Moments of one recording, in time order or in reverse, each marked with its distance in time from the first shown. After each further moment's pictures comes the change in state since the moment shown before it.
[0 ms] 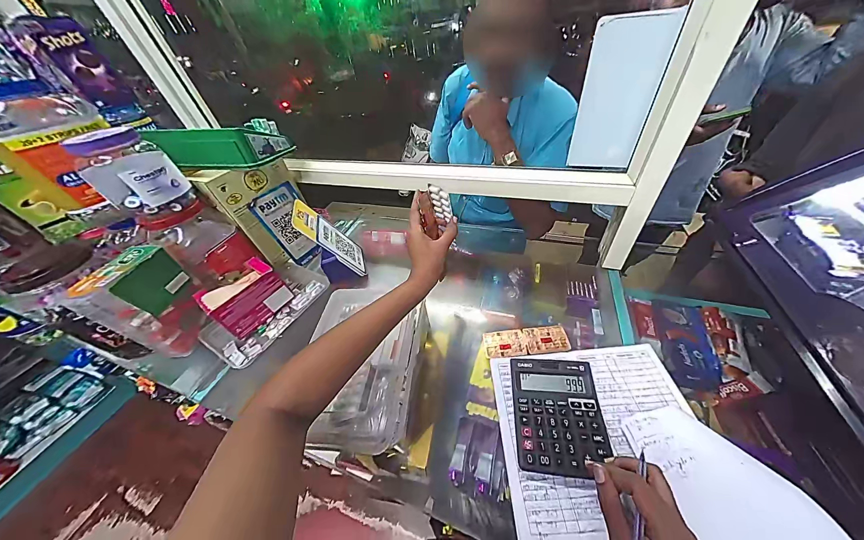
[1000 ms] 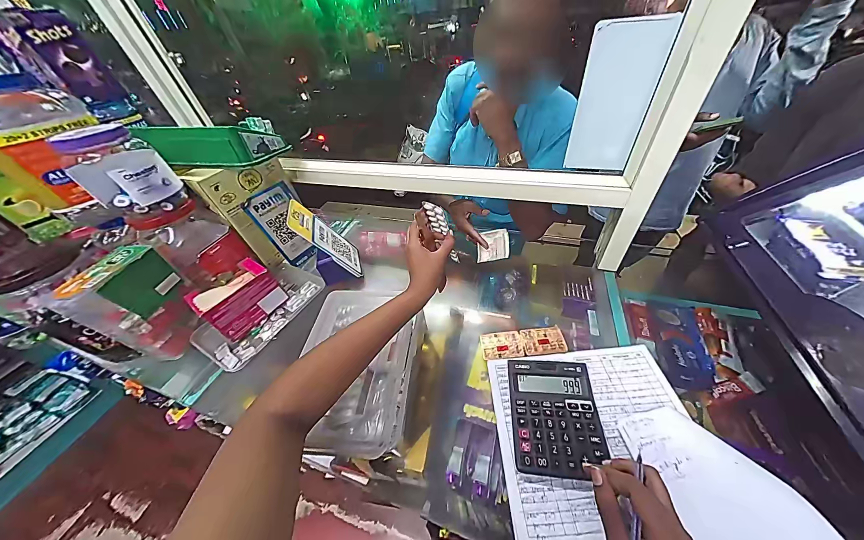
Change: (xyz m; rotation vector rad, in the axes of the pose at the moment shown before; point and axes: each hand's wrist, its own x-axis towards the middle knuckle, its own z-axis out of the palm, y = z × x) left_hand -0.012 -0.027 -0.001 0.041 0.013 -0.045; right_hand 0.000 -0.002 0.000 -0.013 0.002 0.006
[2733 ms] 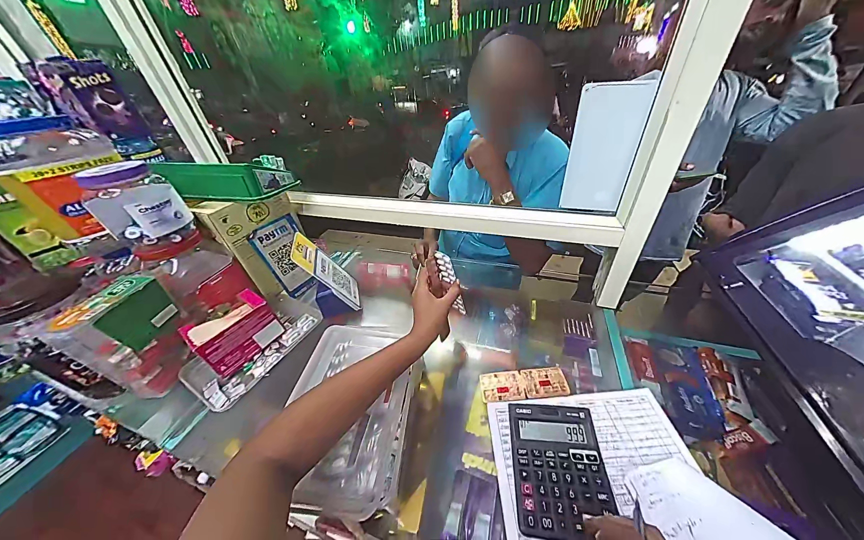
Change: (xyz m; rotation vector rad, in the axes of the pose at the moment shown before) left_hand 0.000 -0.024 0.008 -0.031 -0.048 -0.078; right_hand 0.016 0.001 -0.005 0.010 -0.180 -0.119
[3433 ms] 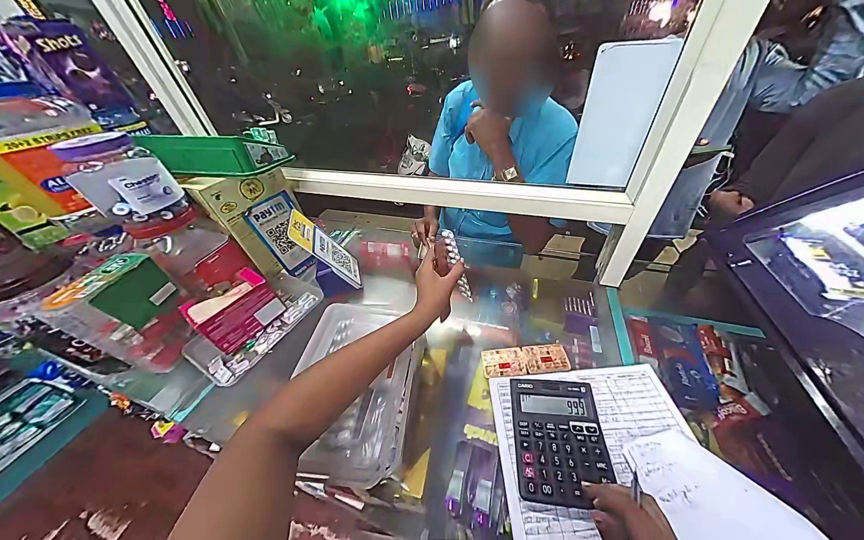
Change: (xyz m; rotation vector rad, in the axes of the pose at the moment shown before) left_hand -0.002 0.000 0.000 0.004 -0.058 -0.035; right_hand -0.011 0.012 0.009 -0.049 0.024 0.007
